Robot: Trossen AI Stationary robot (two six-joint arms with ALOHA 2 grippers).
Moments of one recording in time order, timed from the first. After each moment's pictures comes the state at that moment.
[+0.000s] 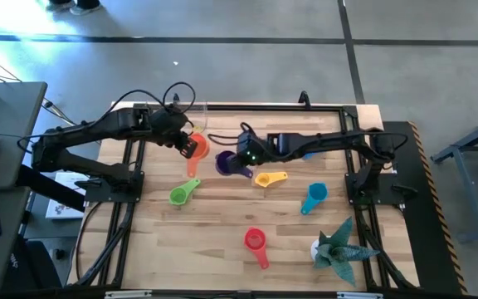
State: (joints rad) left arm 0.27 1.15 1.20 -1.03 -0.17 -0.60; right arm -0.07 1.83 1.44 -0.47 0.21 0.88
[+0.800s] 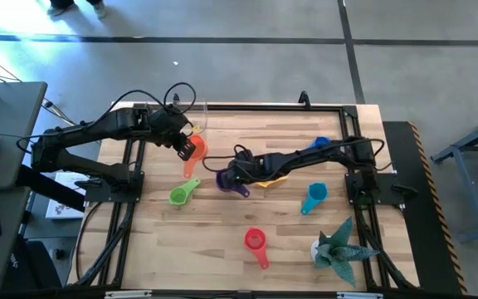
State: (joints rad) left arm 0.27 1.15 1.20 -1.05 -0.17 -0.52; right arm 0.02 2.02 1.44 -0.45 0.25 1.17
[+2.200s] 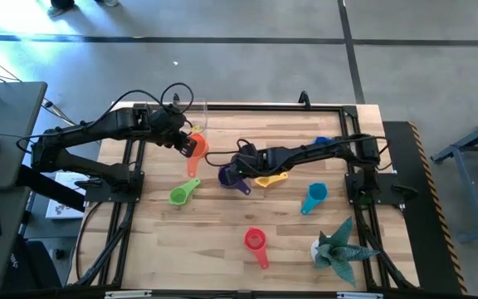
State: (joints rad) left arm 0.27 1.15 1.20 -1.05 -0.17 -0.70; right arm -0.01 1.96 1.44 -0.55 0.30 1.09
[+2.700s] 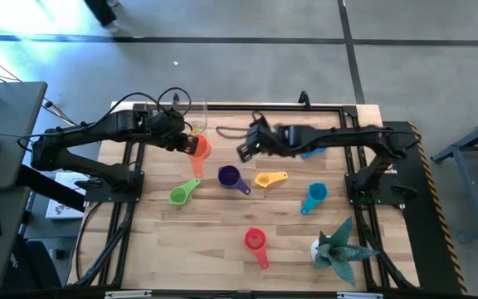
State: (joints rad) left arm 0.22 1.15 1.20 -1.05 -0.17 -0.97; right arm -0.11 1.71 1.44 -0.62 0.44 0.72
